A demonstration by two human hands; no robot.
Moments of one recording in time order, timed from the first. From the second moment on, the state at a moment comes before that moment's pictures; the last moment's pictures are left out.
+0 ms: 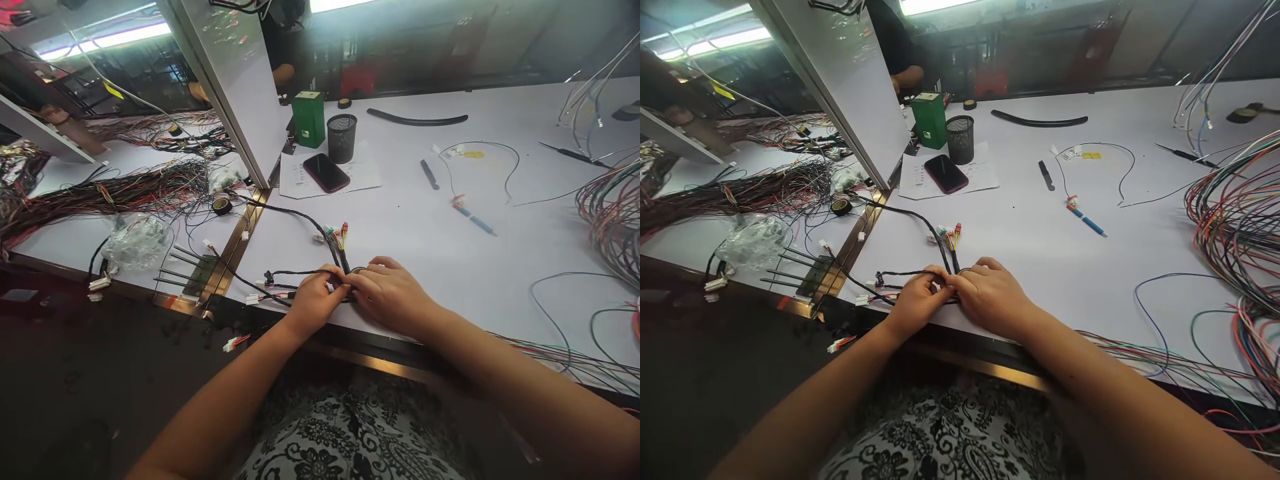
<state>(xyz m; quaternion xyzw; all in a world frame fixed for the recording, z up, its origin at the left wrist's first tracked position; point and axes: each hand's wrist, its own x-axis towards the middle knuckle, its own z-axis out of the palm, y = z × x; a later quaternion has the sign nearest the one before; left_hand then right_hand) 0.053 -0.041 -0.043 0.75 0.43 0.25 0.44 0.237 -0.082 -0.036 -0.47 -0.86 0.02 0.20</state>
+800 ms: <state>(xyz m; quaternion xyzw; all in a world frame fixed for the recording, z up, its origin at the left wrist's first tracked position) 0.063 -0.035 -0.048 0.73 0.48 0.23 0.42 0.233 -0.101 -0.025 -0.46 -0.86 -0.02 0.24</state>
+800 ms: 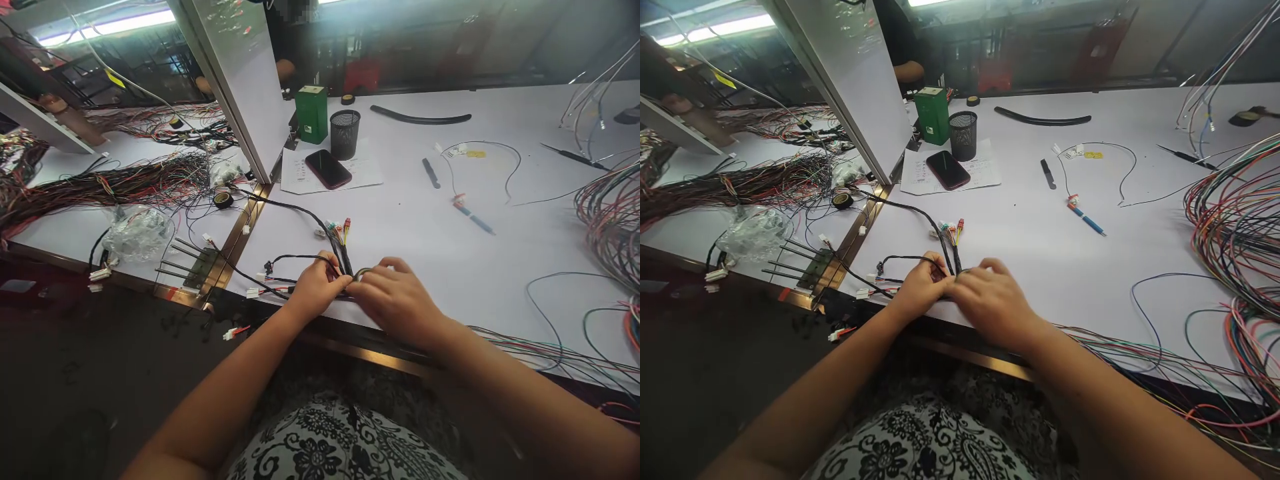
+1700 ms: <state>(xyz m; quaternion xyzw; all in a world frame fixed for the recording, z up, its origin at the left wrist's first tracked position) 0.026 -0.055 -0.050 0.95 0.31 0.08 0.00 0.223 -0.107 -0.059 -0.61 -0.77 0.10 0.17</state>
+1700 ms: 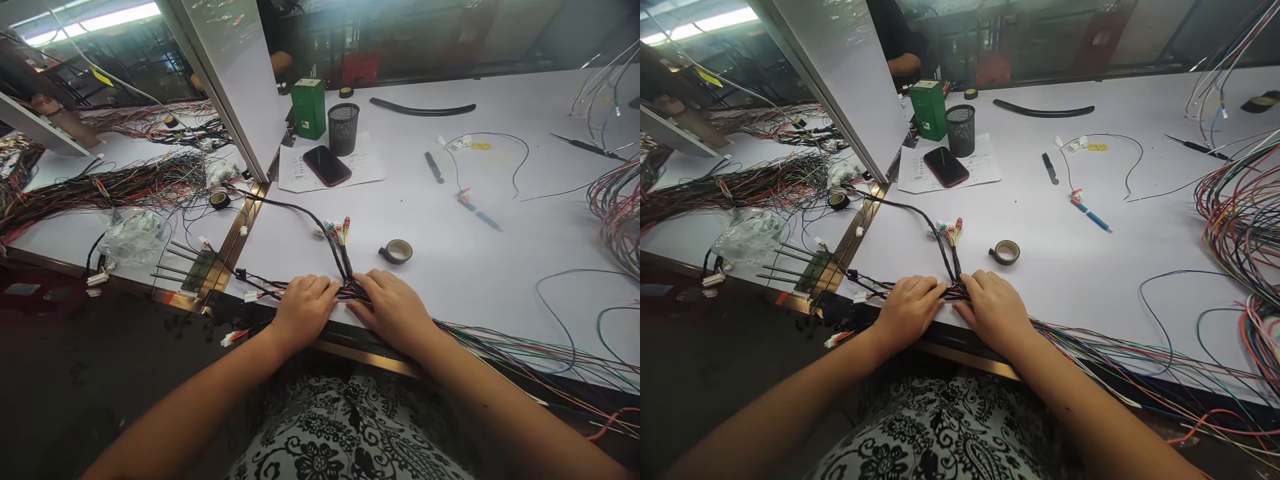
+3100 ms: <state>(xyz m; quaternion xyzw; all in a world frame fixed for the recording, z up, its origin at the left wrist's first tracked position) 0.032 -0.039 -0.034 0.94 0.31 0.13 -0.01 0.235 -0.097 -0.019 -0.58 -0.69 0.40 0.15</state>
